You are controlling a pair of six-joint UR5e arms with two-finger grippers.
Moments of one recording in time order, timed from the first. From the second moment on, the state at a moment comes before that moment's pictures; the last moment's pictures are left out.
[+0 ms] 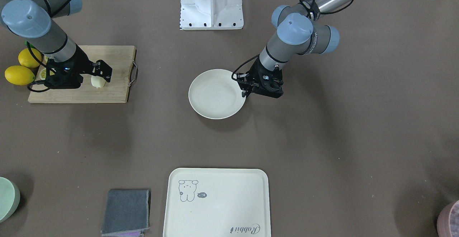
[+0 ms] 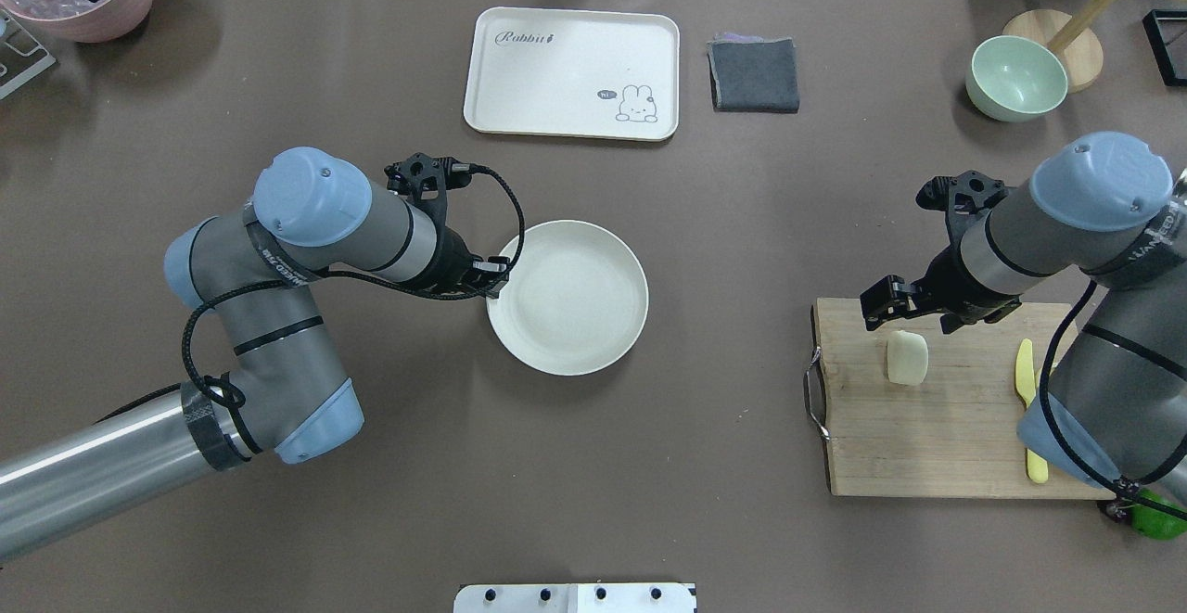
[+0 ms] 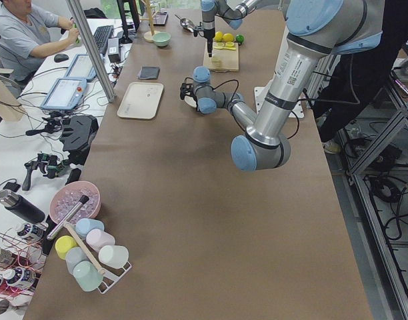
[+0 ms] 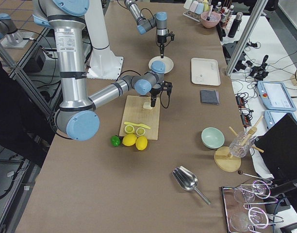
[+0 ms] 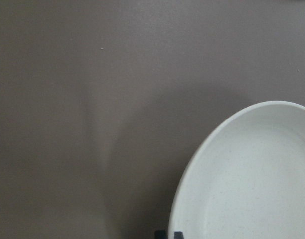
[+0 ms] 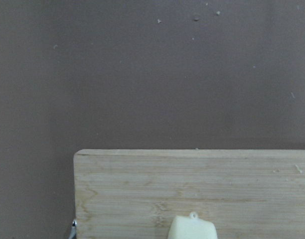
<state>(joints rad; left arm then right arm) -0.57 -2.13 -1.54 -2.14 -1.99 -1.24 0.74 -1.49 1.89 -1.34 2.14 1.03</state>
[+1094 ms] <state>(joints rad) -0.56 -2.18 -1.49 -2.14 -1.93 -1.29 0.69 -1.51 1.86 -1.34 2.11 1.04</state>
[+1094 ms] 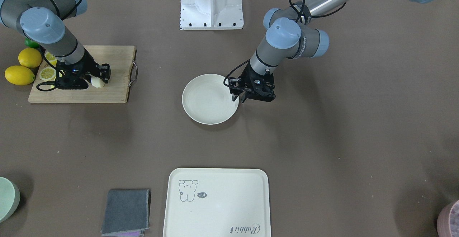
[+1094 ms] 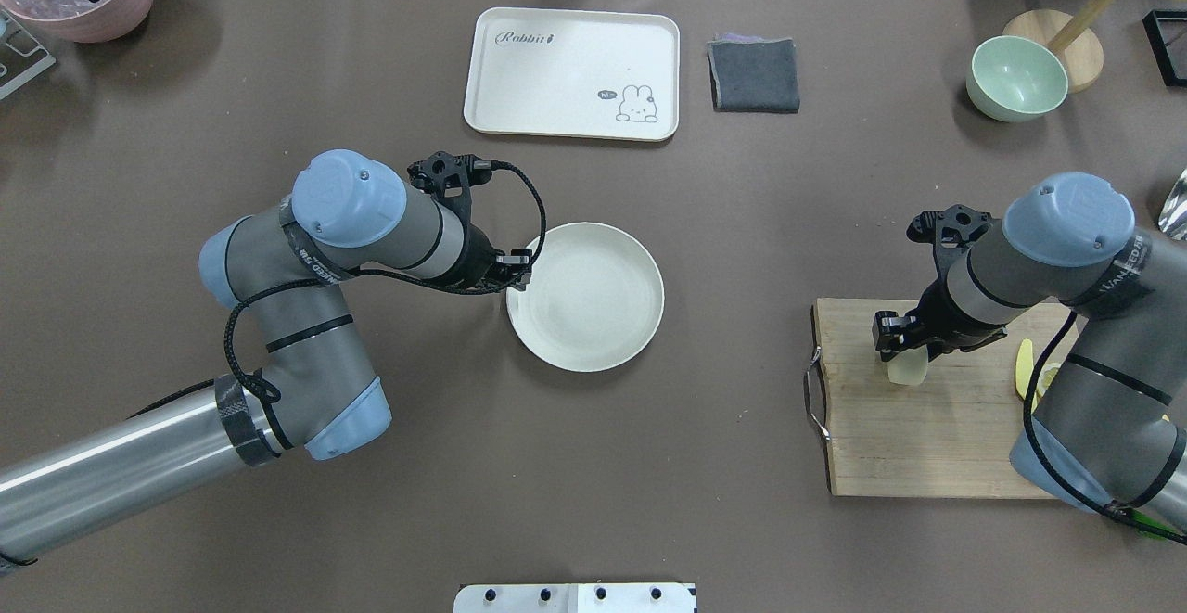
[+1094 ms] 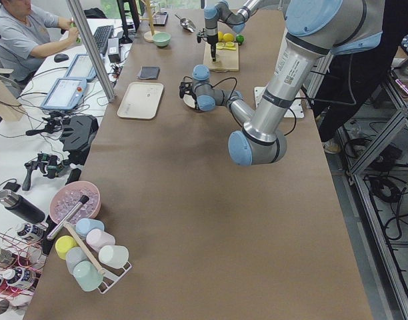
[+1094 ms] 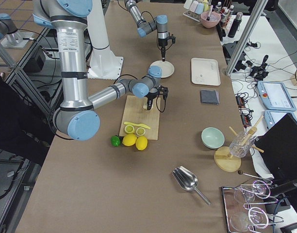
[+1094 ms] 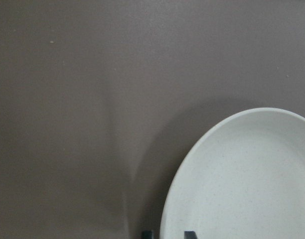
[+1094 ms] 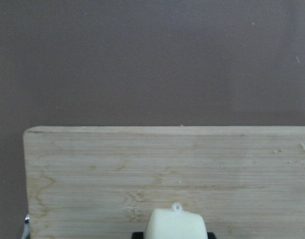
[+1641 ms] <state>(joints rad) -0.57 -2.18 -1.51 -2.13 -1.90 -1.30 0.69 -1.48 1.87 -1.35 2.12 1.03</state>
